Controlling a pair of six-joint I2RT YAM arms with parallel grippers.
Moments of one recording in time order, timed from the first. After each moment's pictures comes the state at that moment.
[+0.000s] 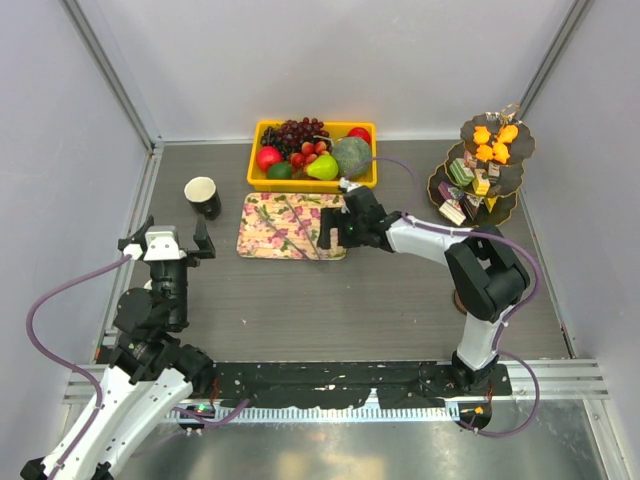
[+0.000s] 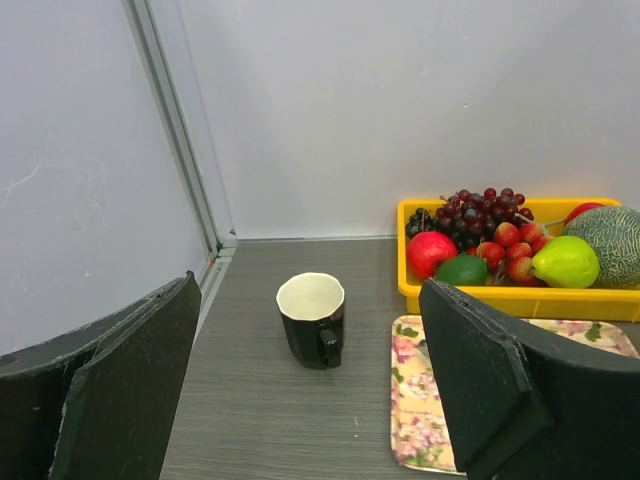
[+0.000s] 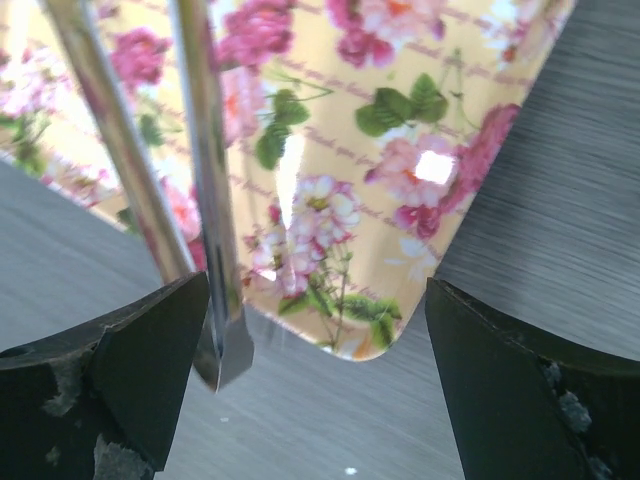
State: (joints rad) left arm -0.56 0.34 0.58 0.10 -0.61 0.29; right arm 0.59 1.81 1.10 -0.10 -0.09 0.46
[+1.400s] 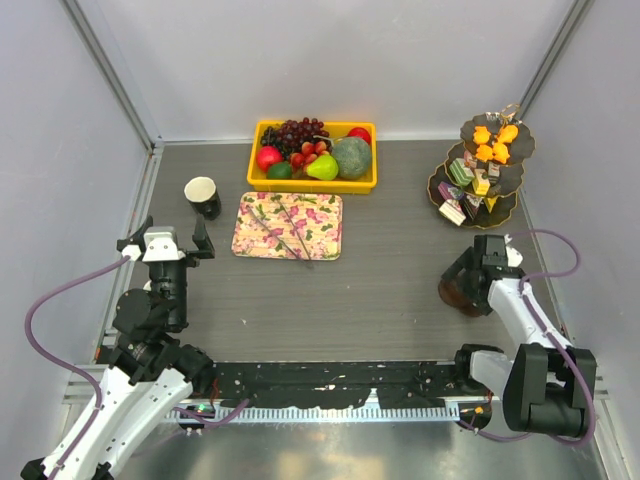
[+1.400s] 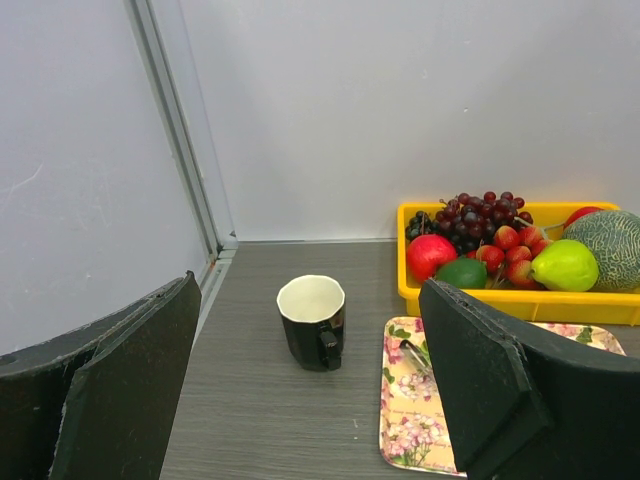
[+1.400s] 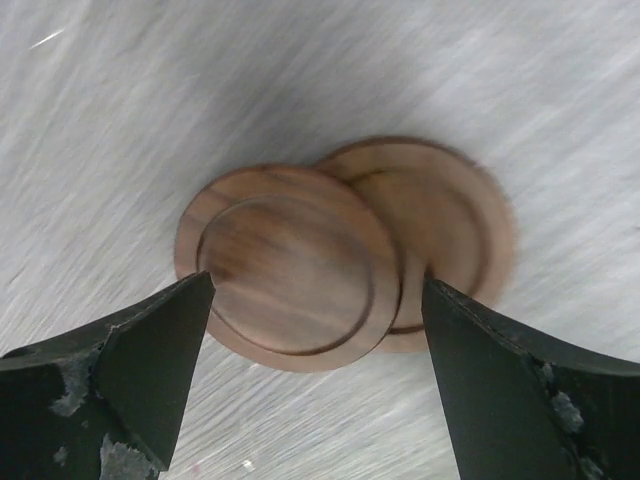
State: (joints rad) left arm -0.56 0.34 0.58 0.10 -0.61 0.29; right arm -0.14 1.07 0.52 -0.57 0.19 0.67
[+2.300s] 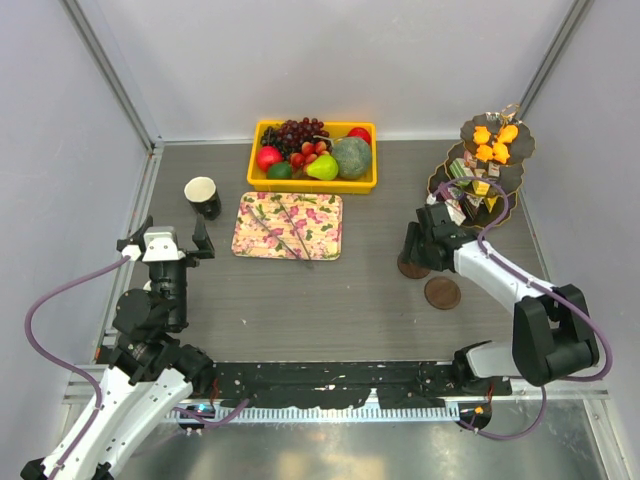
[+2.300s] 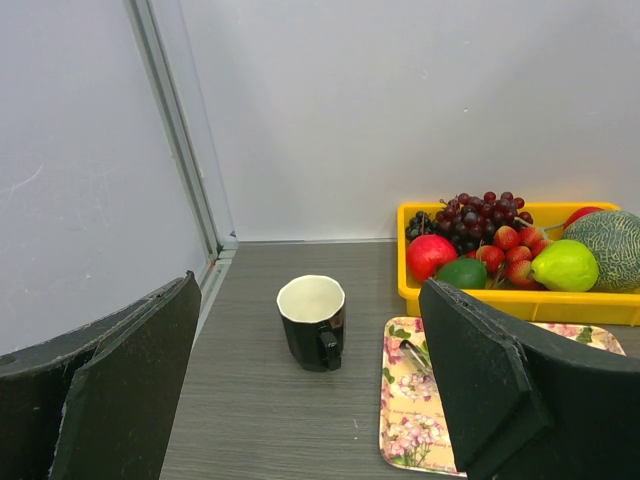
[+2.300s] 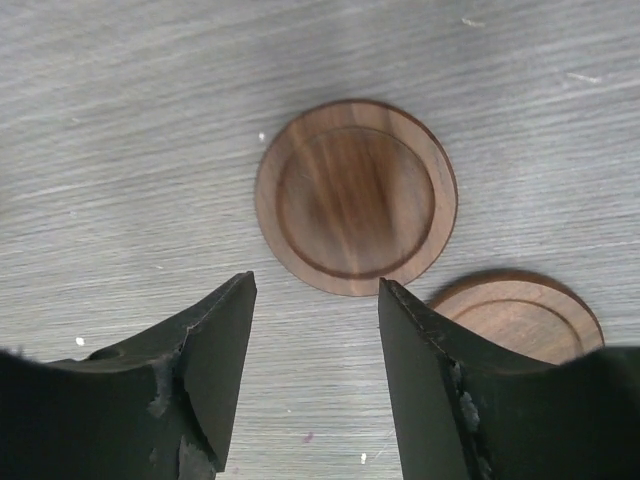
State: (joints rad) left arm -0.56 0.34 0.58 0.10 -0.61 0.29; right arm 0.31 1.34 0.80 -0.45 0.12 0.50
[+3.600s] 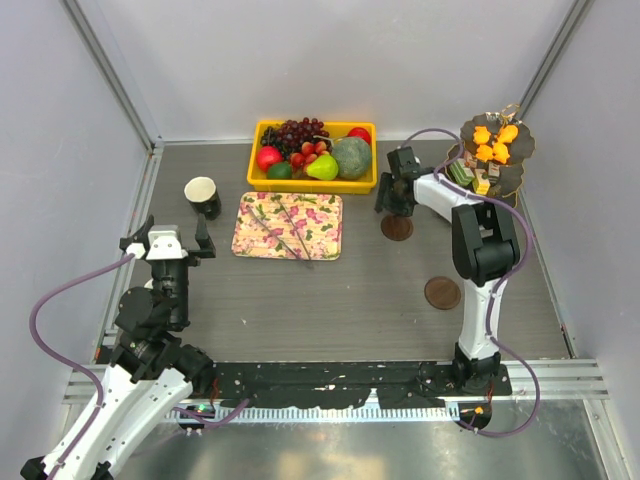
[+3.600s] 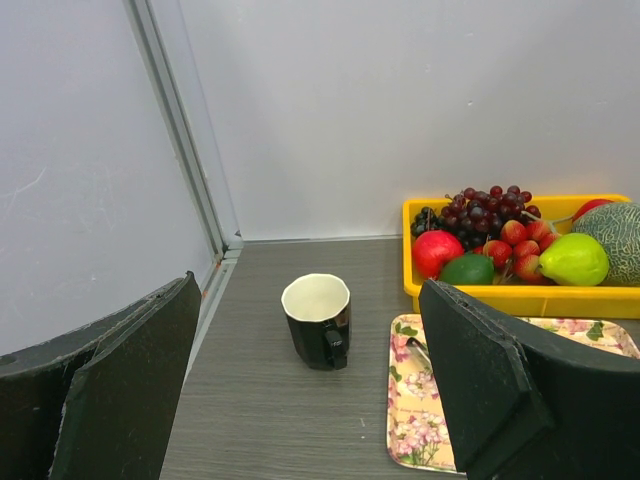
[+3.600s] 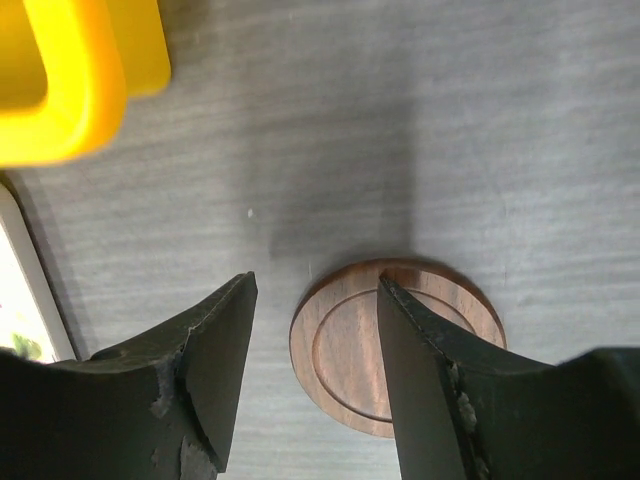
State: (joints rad) left arm -0.56 0.35 0.57 0.12 -0.61 0.31; right arm 0.28 2.05 1.48 -0.47 0.07 0.45
